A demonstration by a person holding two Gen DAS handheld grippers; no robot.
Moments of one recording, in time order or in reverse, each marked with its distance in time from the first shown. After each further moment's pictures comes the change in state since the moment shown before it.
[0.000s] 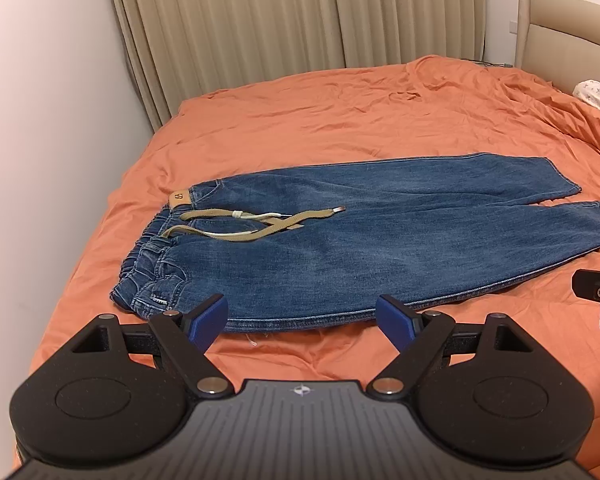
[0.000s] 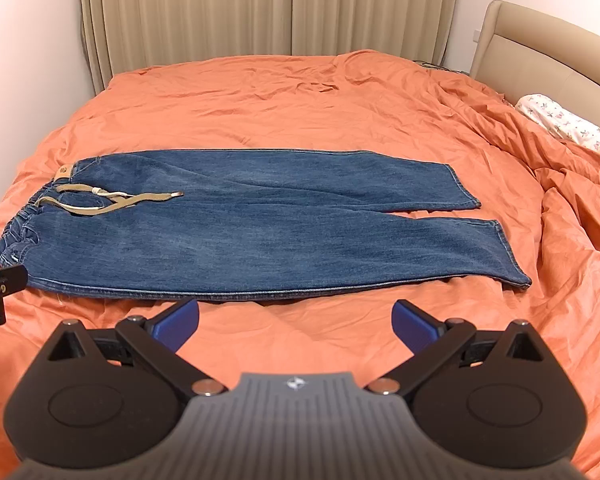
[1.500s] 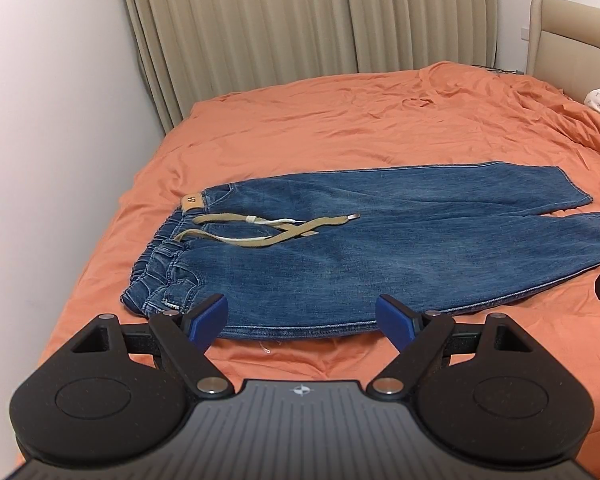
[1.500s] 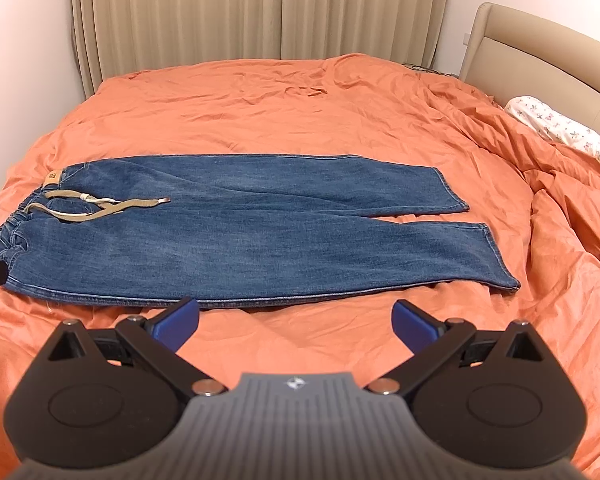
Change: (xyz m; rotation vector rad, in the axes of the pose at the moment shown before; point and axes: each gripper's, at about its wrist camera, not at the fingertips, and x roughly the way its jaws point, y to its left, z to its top) left arm 0.002 0.009 0.006 -0.019 -0.011 0.029; right arm 0.000 -0.008 0.002 0.008 -0.011 -0.030
